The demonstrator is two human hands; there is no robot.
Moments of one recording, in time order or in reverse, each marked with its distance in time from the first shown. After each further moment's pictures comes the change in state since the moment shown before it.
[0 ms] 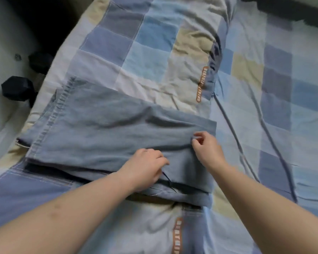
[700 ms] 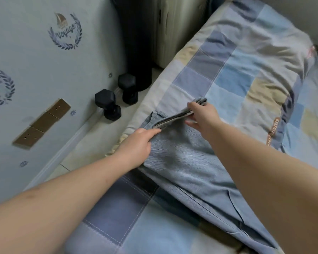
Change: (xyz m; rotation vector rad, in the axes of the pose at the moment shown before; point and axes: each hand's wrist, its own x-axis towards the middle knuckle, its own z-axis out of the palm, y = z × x) left_hand -0.148 -0.176 -0.108 -0.425 0.348 -0.606; right_hand -0.007 -0.315 0.080 0.660 -0.302 -0.017
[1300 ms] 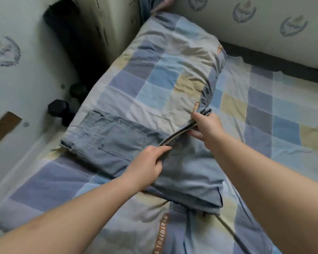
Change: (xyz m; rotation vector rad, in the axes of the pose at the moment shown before) left_hand -0.097 0.262 0.118 -0.101 -0.085 0.251; right_hand -0.123 0.028 -0.279 0.095 0.271 -0.010
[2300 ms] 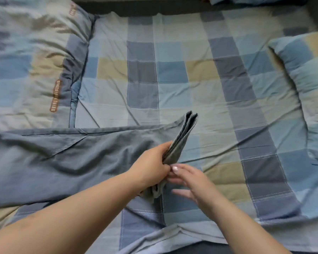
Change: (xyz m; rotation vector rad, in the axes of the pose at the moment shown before) left_hand 0.064 0.308 0.391 -0.040 -0.444 0.081; right_hand -0.050 0.275 -0.458 0.327 -0.229 0.242
